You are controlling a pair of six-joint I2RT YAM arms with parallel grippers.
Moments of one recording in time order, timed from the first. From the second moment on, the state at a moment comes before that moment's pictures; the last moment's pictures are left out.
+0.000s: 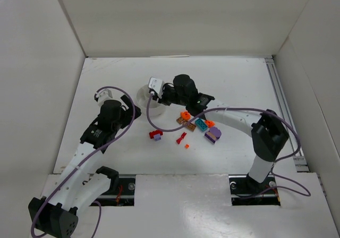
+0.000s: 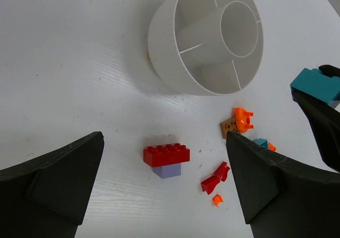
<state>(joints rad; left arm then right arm) -0.37 0.81 0.73 -0.54 -0.23 -0.85 0.84 1.74 1.32 0.14 -0.23 -0.53</state>
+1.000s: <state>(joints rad) -0.37 0.81 0.73 -0.55 -0.23 -0.85 0.86 1.97 1.51 0.06 -0.28 -0.64</state>
